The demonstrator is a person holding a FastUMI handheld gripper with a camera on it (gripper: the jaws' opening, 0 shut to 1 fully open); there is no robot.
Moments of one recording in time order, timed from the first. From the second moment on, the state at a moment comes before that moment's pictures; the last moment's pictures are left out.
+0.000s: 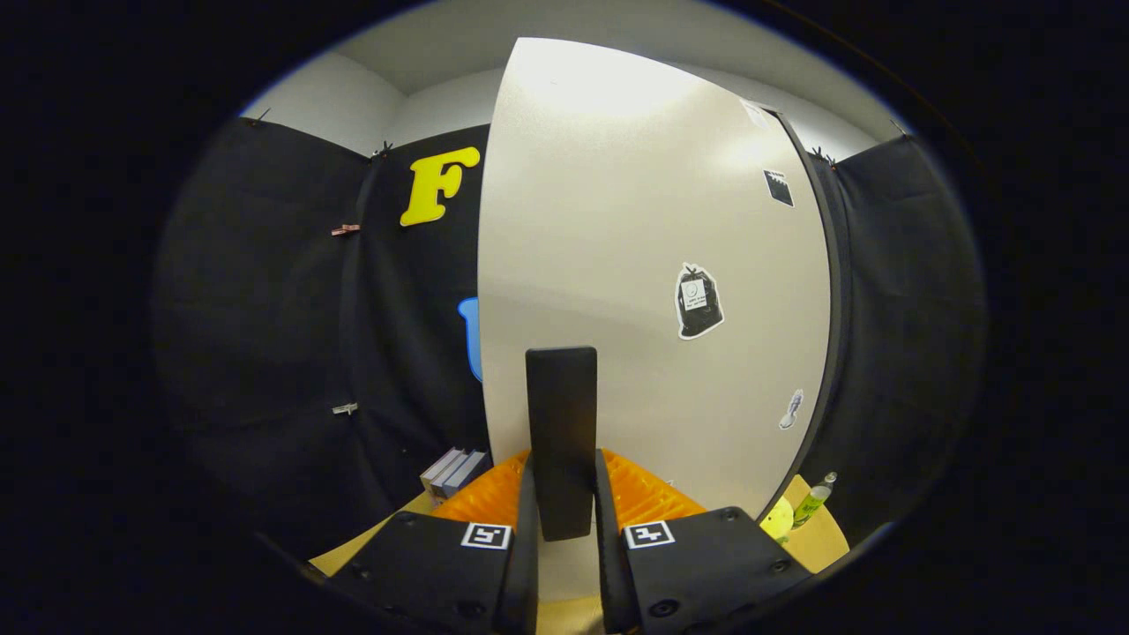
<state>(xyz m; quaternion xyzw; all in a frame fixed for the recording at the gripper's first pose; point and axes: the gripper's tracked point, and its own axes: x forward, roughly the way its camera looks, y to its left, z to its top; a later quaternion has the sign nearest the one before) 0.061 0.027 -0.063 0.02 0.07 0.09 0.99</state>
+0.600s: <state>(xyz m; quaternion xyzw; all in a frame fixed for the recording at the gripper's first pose) -0.008 -0.034 -0.054 0.02 0.08 0.11 0.99</state>
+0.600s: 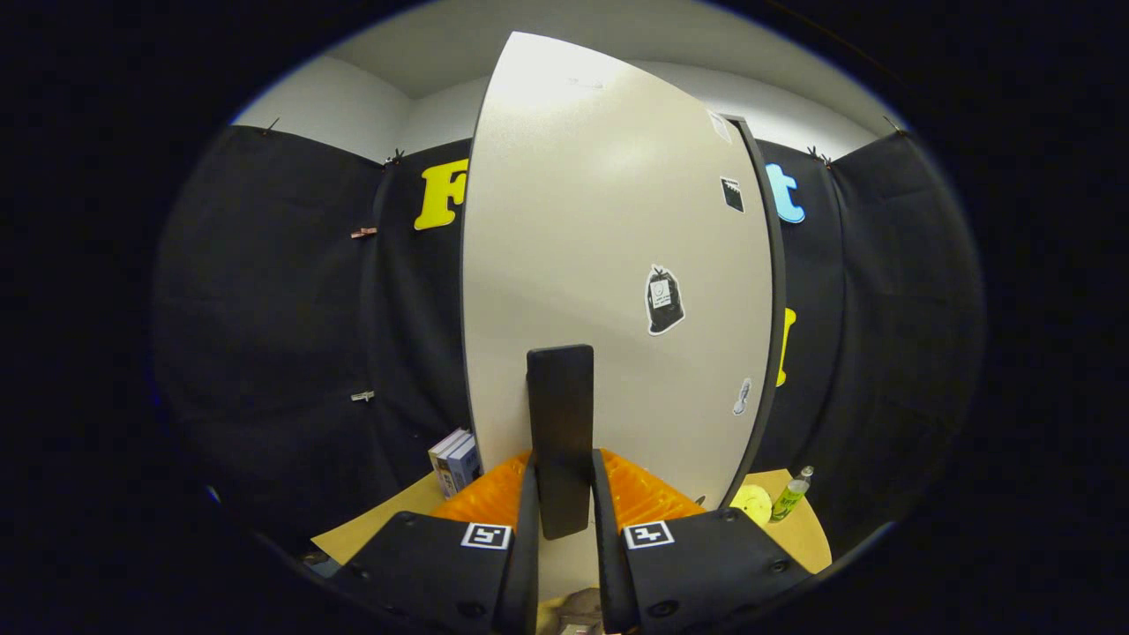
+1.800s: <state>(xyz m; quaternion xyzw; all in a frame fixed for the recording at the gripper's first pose) -0.077 -0.212 -0.045 0.02 0.05 -0.01 1.00</state>
